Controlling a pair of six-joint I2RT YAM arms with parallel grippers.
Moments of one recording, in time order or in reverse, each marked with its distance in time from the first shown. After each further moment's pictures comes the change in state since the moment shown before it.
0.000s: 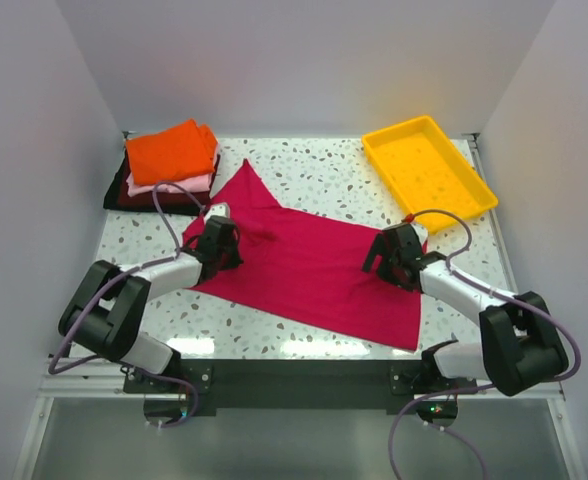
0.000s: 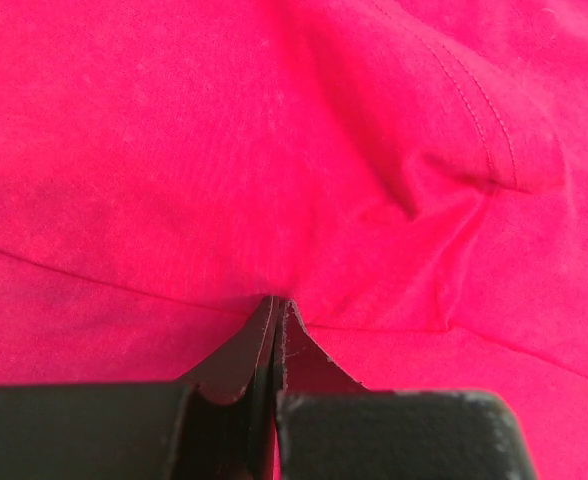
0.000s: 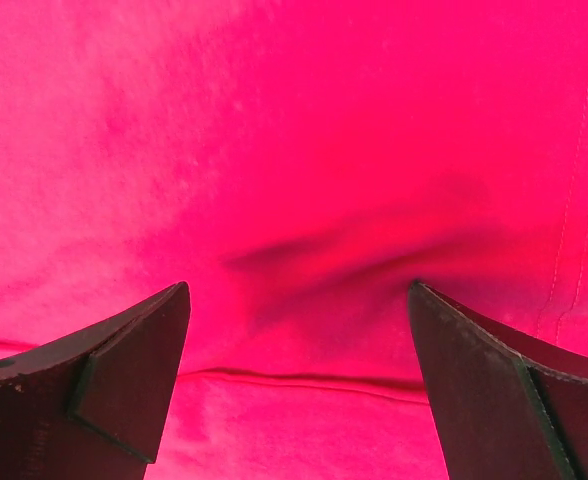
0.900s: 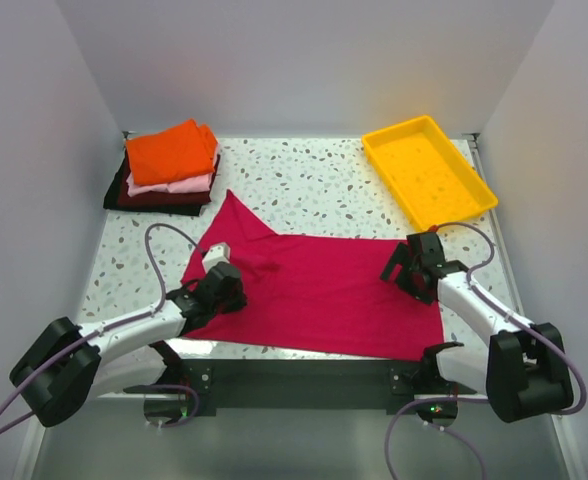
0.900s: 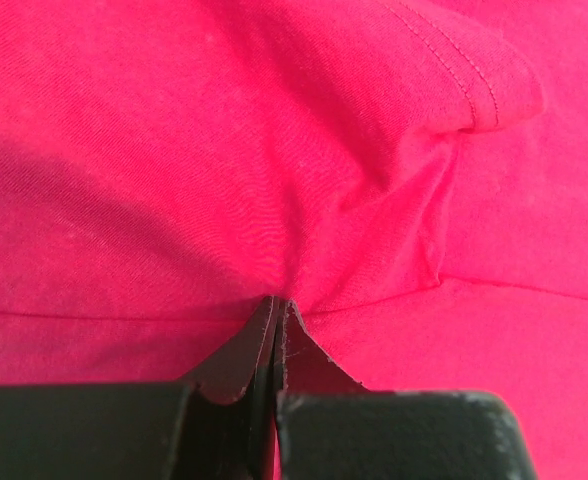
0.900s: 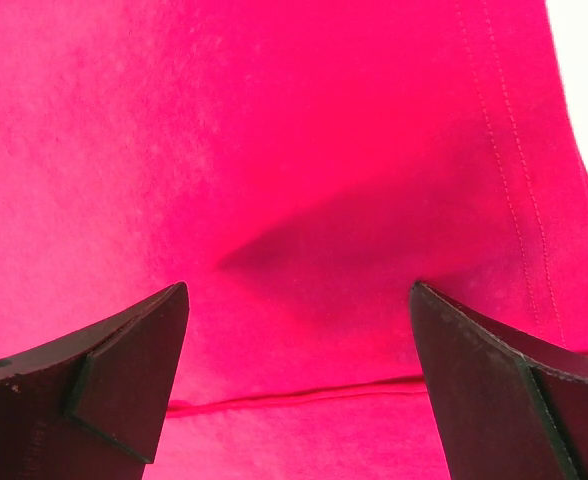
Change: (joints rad) left arm -0.296 -0.413 -0.295 -0.126 -0.098 -0.317; right arm -0.155 -0.149 -0.064 -0.137 -0.042 -0.035
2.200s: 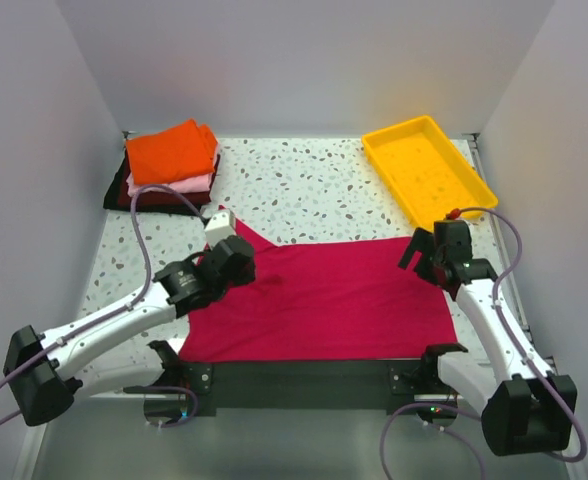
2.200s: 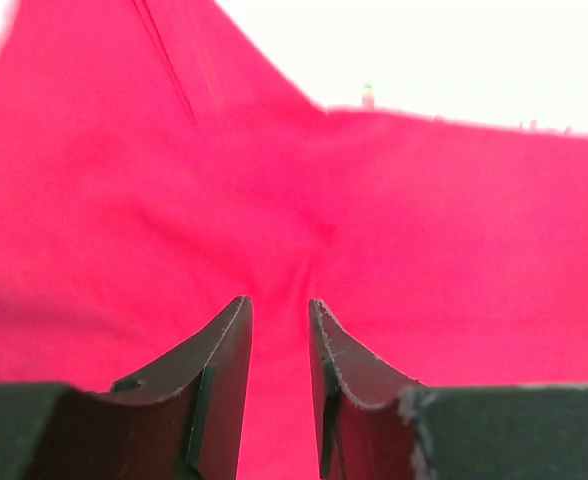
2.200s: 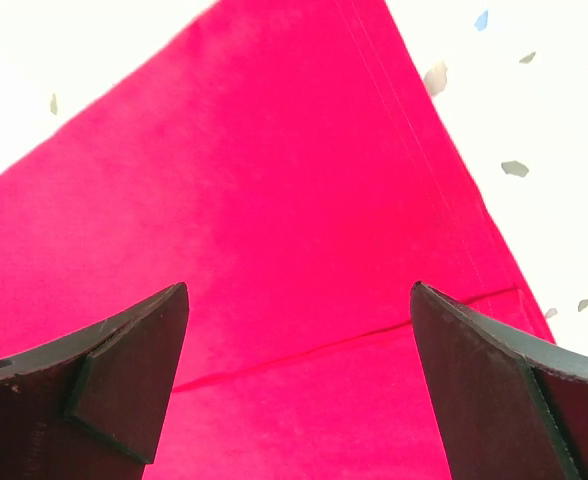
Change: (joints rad) left arm -0.182 -0.064 0.431 -0.464 -0.237 -0.056; right arm -0.143 -0.179 0.134 -0.180 -0.018 -0.181
